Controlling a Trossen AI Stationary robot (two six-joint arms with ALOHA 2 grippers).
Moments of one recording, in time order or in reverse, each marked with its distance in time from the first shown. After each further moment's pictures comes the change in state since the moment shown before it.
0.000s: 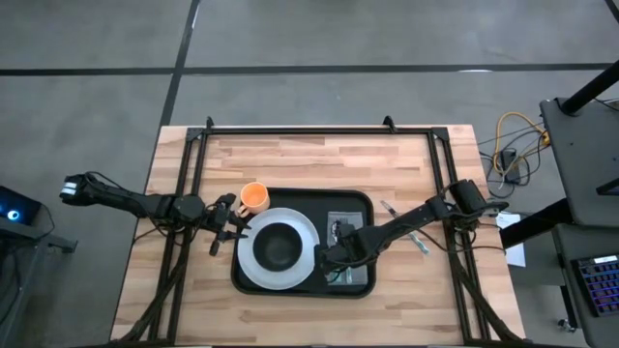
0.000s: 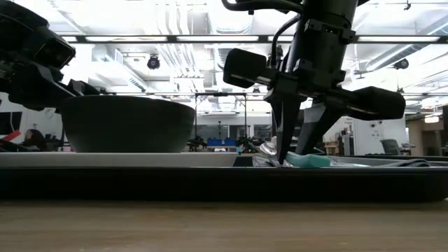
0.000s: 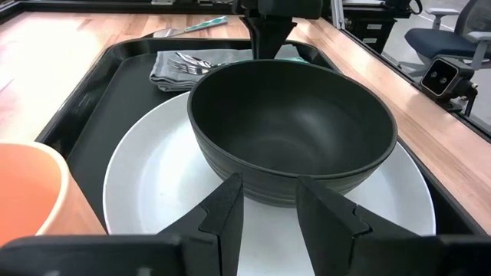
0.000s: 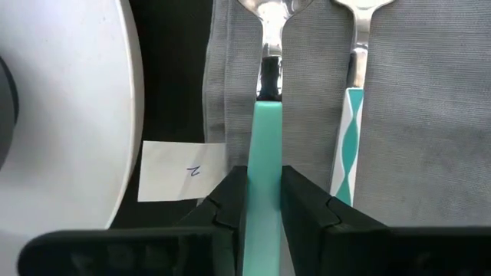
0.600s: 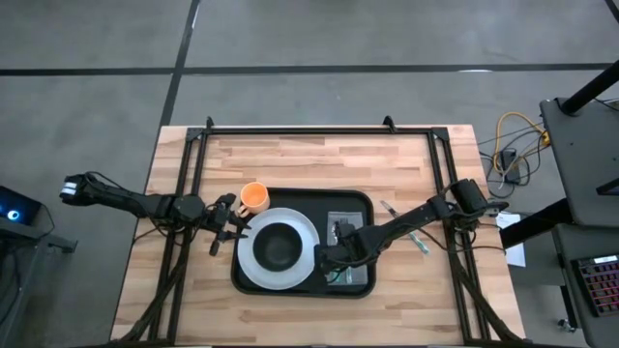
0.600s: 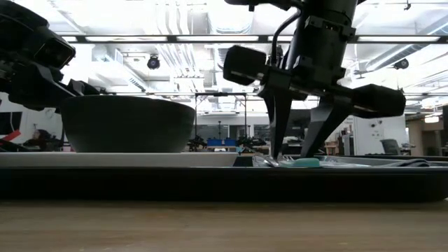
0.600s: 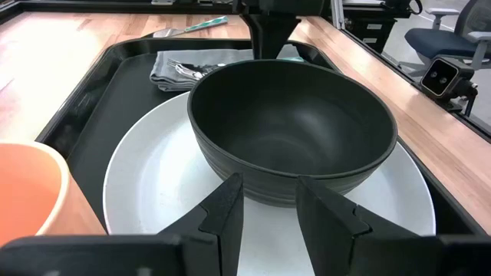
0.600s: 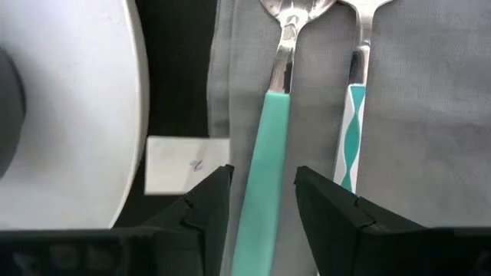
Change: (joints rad) left arm 0.000 0.000 0.000 0.000 0.000 0.000; right arm 0.000 -0.009 0.001 0.000 -0.008 0.003
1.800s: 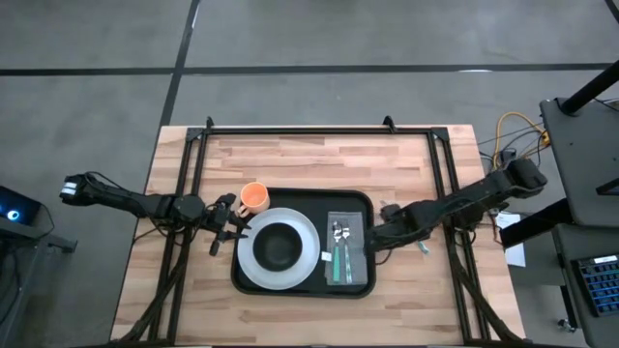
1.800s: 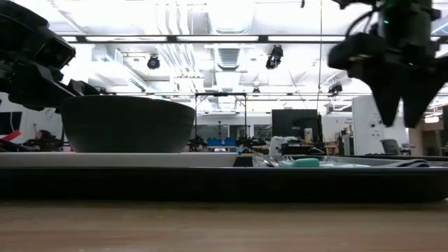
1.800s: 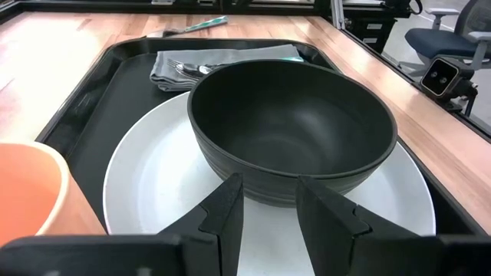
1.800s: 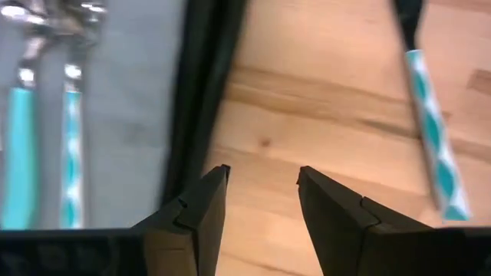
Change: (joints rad) left arm 0.000 0.000 0.000 0.000 0.000 0.000; right arm -0.017 -0.509 -0.406 -0.263 -0.096 -0.184
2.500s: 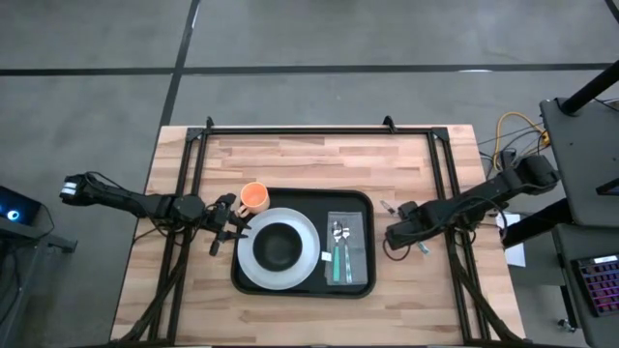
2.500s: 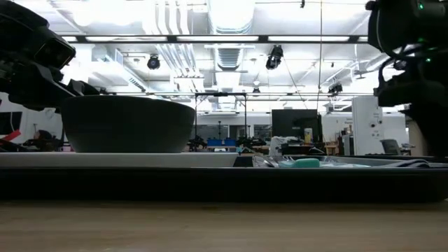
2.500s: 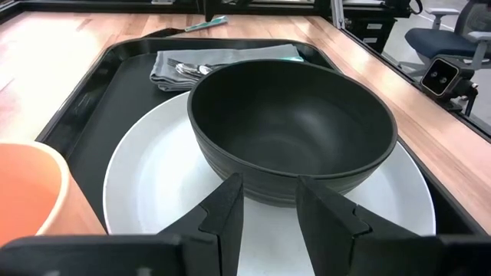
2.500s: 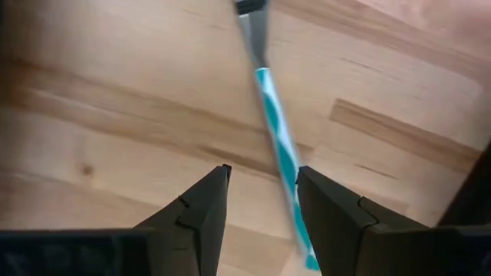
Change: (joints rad) left arm 0.000 0.000 0.000 0.000 0.000 0.000; right arm 0.000 -0.166 -0.299 -0.002 0.006 -0.107
